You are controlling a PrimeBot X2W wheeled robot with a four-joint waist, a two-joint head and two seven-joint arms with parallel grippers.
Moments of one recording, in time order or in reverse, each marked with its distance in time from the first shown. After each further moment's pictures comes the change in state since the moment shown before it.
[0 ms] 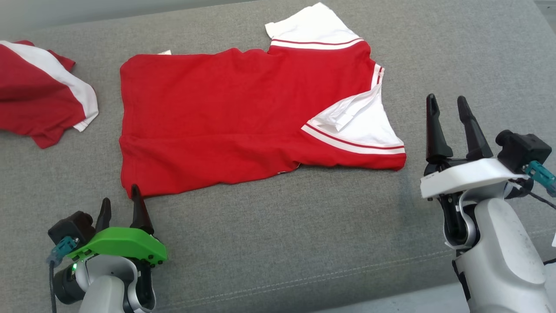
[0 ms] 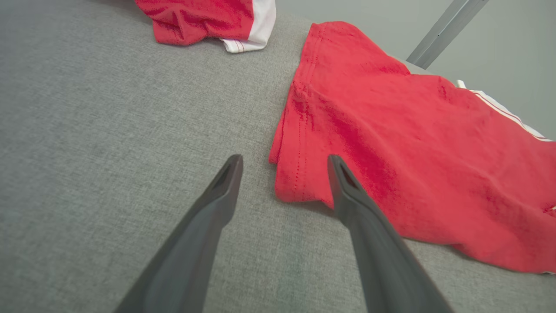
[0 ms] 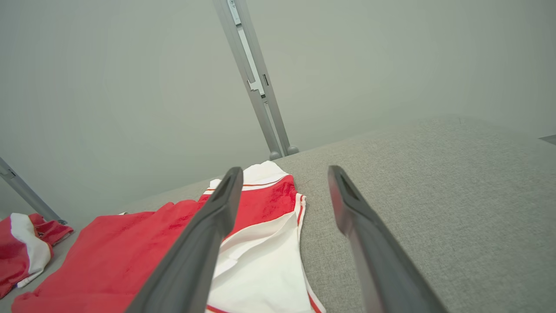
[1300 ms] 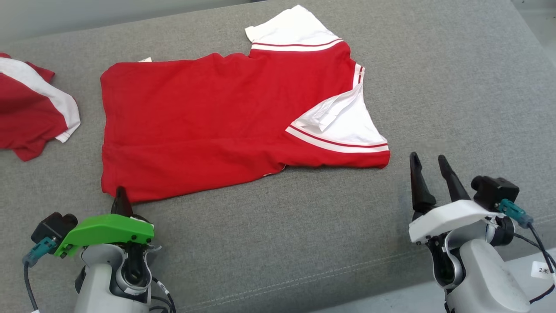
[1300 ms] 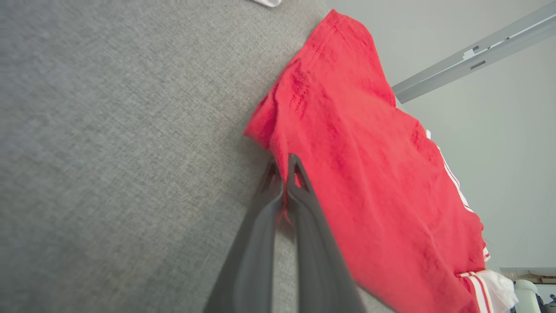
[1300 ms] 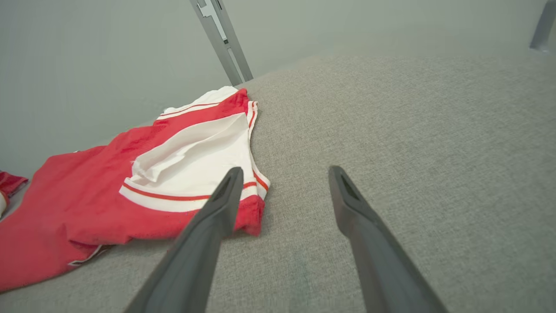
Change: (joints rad) left arm -0.105 -0.023 0.050 0.136 -0.415 -0.030 0.014; right arm 0.100 0.026 0.003 0.118 -0.005 0.000 0.003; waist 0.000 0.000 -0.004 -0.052
